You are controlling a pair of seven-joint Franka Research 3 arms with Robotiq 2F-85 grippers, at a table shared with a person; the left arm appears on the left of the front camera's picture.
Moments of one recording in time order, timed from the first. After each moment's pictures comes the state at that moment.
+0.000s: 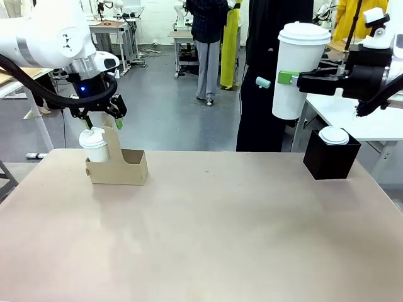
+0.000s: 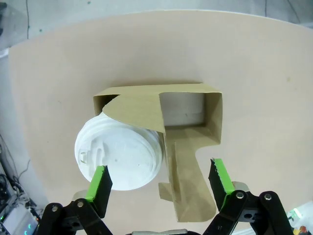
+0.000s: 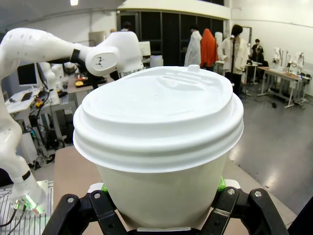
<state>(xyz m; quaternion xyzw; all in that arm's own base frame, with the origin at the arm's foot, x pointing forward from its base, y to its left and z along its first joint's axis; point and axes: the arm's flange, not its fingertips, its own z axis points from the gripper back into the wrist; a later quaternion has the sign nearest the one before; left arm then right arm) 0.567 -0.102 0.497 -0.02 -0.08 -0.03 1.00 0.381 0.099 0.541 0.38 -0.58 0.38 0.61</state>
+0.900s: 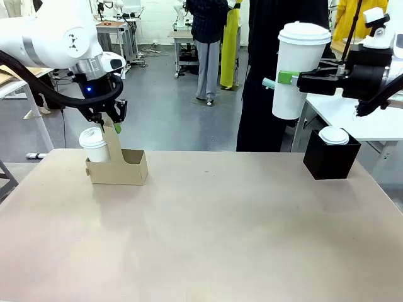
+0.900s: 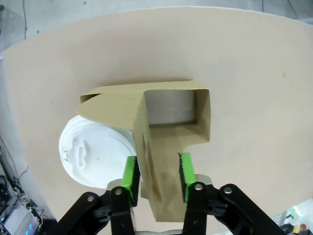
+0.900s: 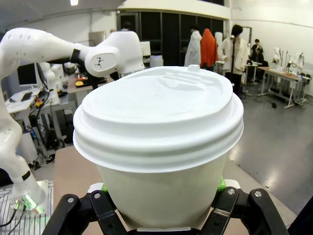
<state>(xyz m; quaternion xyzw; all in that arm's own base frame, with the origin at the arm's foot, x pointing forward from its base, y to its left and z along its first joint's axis) 0.564 -0.120 0.497 -0.02 -0.08 -0.04 1.00 0.381 0.099 0.541 0.38 -0.59 0.38 0.61</state>
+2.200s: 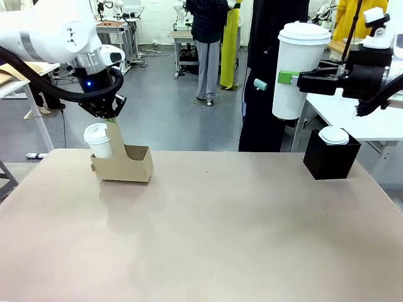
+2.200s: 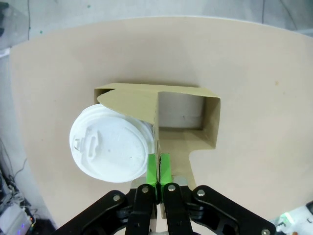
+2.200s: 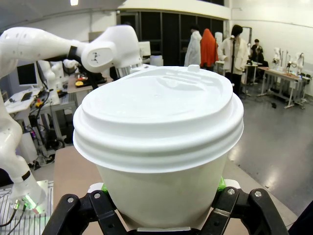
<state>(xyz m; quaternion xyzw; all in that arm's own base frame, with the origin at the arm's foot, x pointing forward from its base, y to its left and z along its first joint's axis) 0.556 -0.123 0.520 -0.03 -0.10 -0.01 0.99 0.381 0.099 0.541 0.38 -0.59 0.38 0.61</state>
